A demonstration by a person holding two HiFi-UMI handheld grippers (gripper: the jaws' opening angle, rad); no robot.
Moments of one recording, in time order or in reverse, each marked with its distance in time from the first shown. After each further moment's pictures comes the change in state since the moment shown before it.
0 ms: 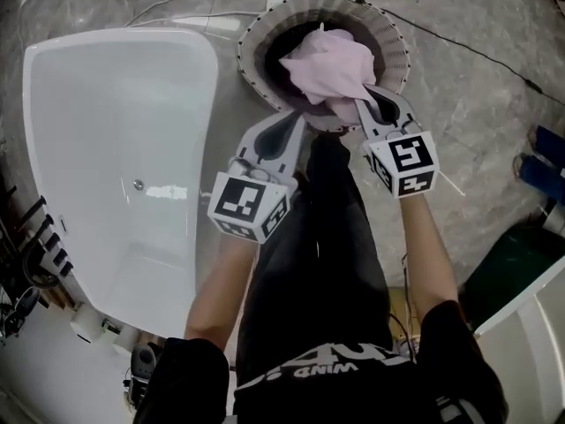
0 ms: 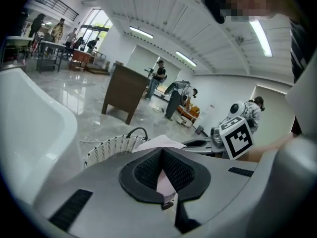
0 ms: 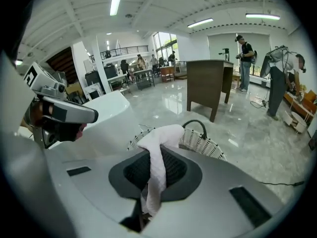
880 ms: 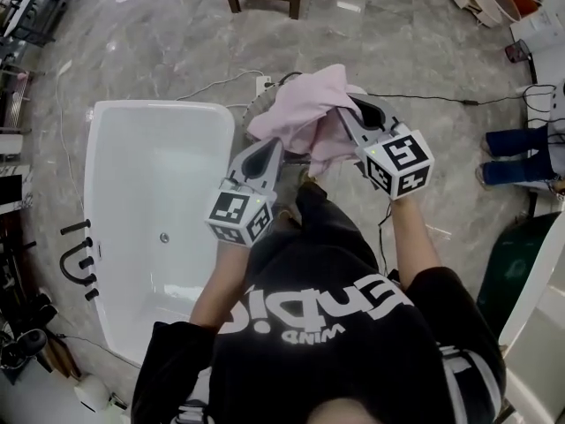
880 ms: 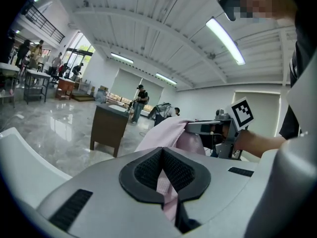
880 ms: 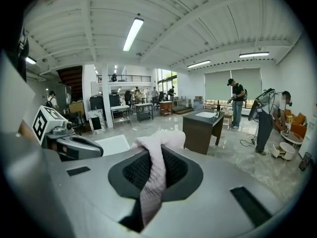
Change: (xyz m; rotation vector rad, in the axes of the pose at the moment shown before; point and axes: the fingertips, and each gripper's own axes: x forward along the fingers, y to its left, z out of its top) left arm -0.192 -0.180 0.197 0.180 -0.206 -0.084; right arm -0.319 0.061 0.260 -0.076 -0.356 -0.086
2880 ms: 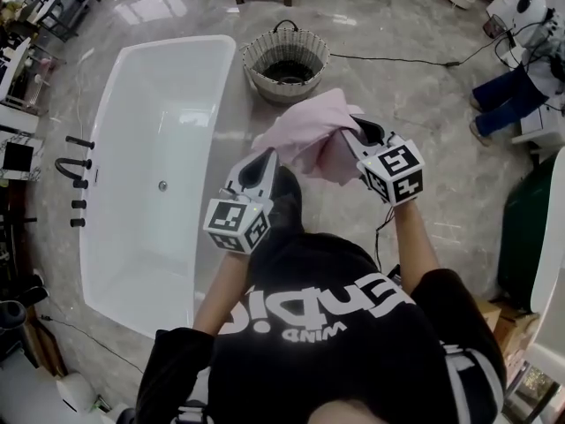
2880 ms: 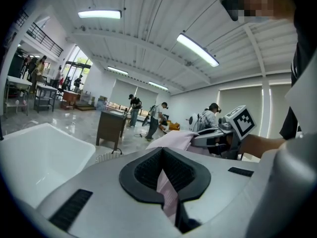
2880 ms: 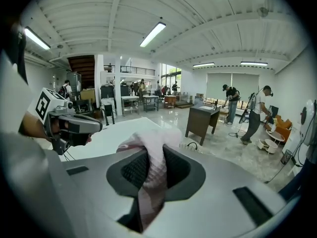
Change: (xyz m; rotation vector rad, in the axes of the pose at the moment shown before) left arm -0.373 -0.274 -0.190 0.073 -0.061 0.020; right arm -0.369 0.314 -0.181 -0.070 0.093 -0.027
